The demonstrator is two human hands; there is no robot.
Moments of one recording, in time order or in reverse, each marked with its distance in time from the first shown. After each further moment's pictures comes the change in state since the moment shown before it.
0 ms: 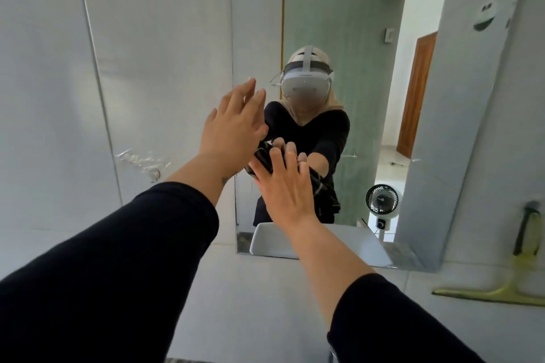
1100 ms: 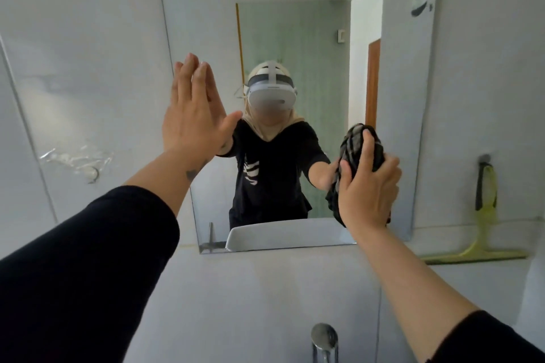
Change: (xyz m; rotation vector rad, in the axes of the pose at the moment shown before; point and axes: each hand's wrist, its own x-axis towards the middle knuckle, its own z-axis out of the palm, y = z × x) left_hand -0.006 0.018 0.043 -0.110 0.211 -0.100; right_hand -0.092 0.131 0.007 0.165 0.200 0.767
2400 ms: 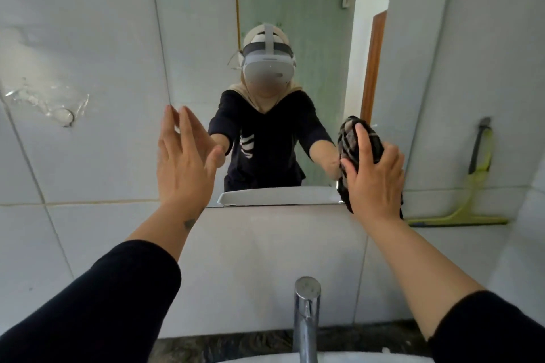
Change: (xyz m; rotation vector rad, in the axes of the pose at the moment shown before) left_hand -0.131 -0.029 0.065 -0.078 -0.096 -0.200; right_hand -0.032 0.064 0.005 -0.142 -0.082 -0.242
